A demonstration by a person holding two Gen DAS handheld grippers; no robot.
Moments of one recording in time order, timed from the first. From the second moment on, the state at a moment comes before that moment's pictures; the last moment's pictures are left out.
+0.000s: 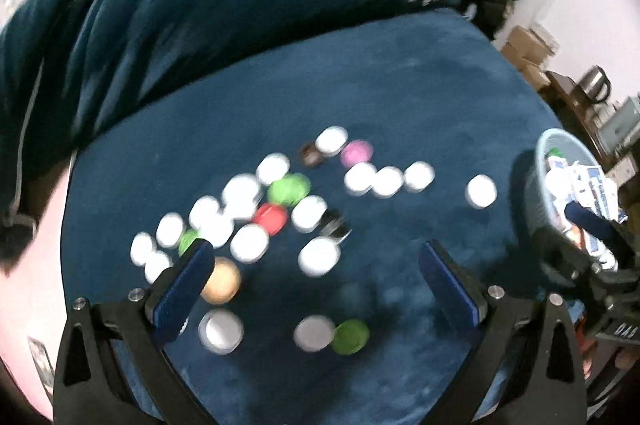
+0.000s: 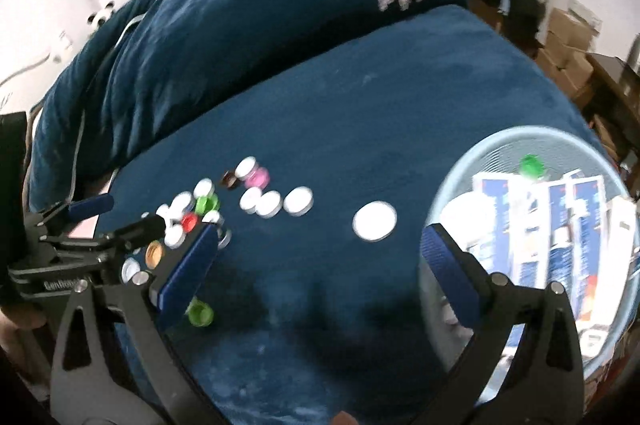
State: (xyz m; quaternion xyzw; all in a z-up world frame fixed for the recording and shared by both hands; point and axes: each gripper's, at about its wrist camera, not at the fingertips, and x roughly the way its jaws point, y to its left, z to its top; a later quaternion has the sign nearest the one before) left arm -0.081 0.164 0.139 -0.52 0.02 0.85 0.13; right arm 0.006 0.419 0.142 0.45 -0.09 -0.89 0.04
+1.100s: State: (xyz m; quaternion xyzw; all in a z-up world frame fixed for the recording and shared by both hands) left arm -0.043 0.091 0.062 -0.56 0.02 0.82 0.11; right arm 0.017 0.279 0.025 0.54 0.05 -0.82 0.19
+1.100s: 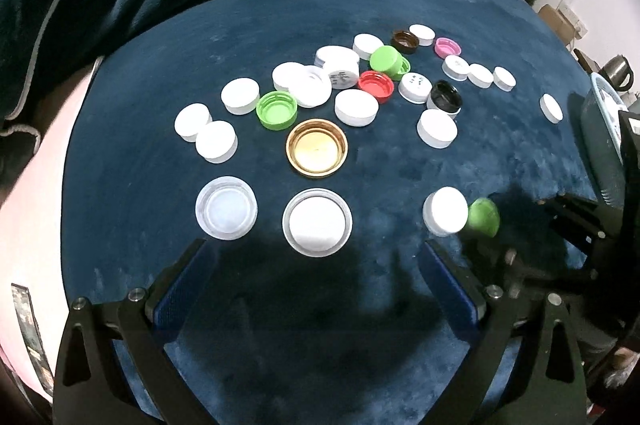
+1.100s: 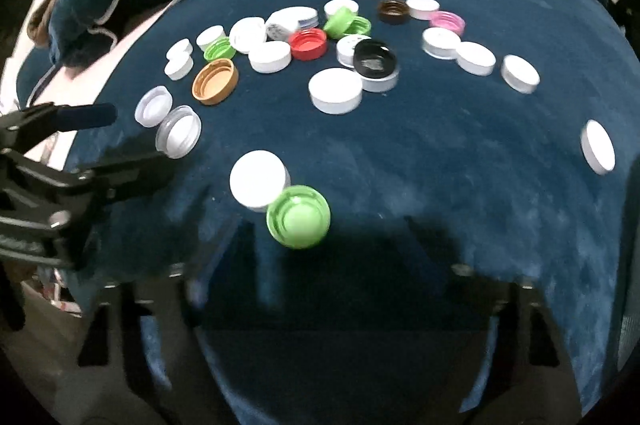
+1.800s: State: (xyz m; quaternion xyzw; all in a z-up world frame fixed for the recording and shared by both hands) left arm -0.055 0.177 0.040 -0.57 0.05 0.79 0.19; right arm 0.019 0.358 0.041 0.53 -0.05 -0.84 0.10
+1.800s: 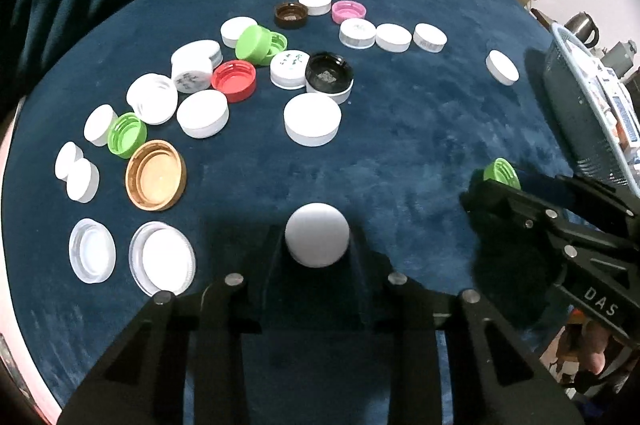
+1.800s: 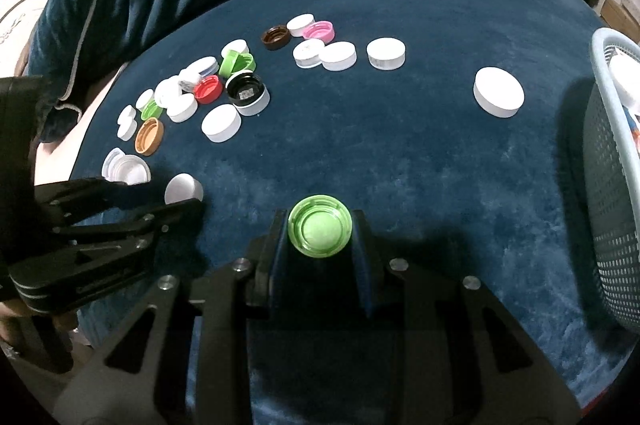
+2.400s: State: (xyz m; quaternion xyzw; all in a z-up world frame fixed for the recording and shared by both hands) left arm -0.055 0.234 0.089 -0.53 0.04 0.81 0.24; right arm 0.034 0.398 0.087 0.47 -0.08 -0.87 0.07
